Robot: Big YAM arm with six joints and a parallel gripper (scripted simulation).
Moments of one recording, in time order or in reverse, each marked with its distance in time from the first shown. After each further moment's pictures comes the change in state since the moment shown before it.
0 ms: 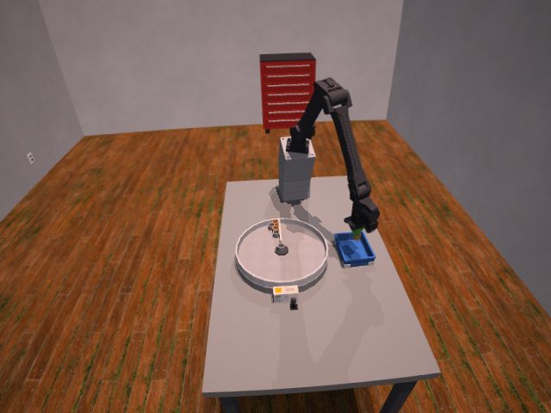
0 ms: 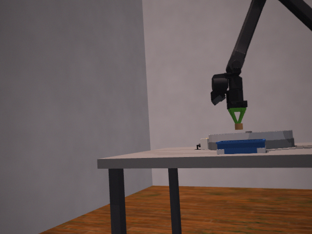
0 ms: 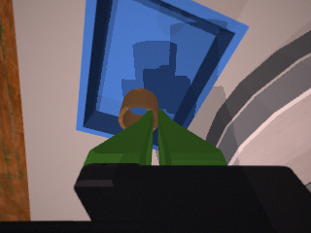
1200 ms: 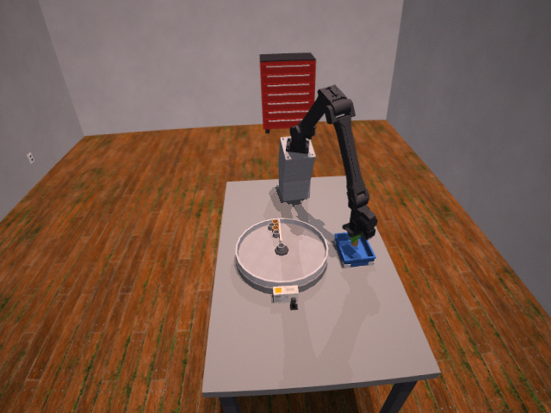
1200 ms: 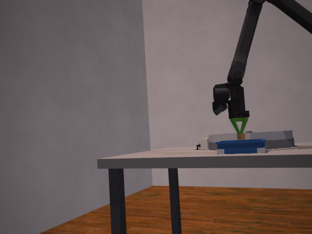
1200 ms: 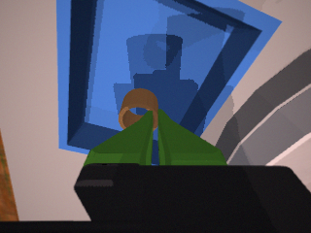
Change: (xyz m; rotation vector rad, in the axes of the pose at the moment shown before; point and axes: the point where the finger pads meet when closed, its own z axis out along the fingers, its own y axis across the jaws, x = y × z) arm 0.007 -0.001 0.042 0.002 0.017 0.001
